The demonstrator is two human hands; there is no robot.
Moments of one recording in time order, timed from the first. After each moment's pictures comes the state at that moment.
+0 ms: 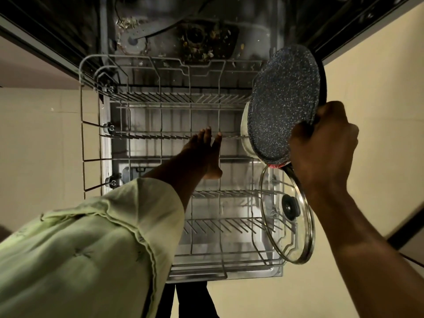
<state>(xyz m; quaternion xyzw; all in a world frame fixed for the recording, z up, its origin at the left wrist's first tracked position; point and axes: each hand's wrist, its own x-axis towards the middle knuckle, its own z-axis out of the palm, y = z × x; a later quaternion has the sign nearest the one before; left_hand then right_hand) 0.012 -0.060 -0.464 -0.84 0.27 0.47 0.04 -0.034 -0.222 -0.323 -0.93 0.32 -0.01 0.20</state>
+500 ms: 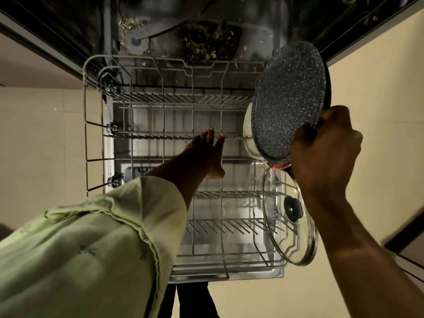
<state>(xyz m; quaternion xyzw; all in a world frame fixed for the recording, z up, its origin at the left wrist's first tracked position) 0.014 -0.058 -0.464 -0.84 0.27 0.48 0.02 -0.038 -0.215 -0.324 -0.93 0.32 -0.05 0.19</state>
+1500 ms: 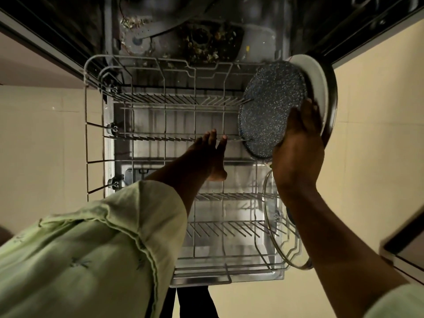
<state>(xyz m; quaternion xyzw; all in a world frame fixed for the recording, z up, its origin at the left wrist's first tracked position) 0.018 -0.055 -0.464 -0.83 0.27 0.49 0.01 -0.035 -0.208 -0.386 -0.97 0.21 0.01 0.09</state>
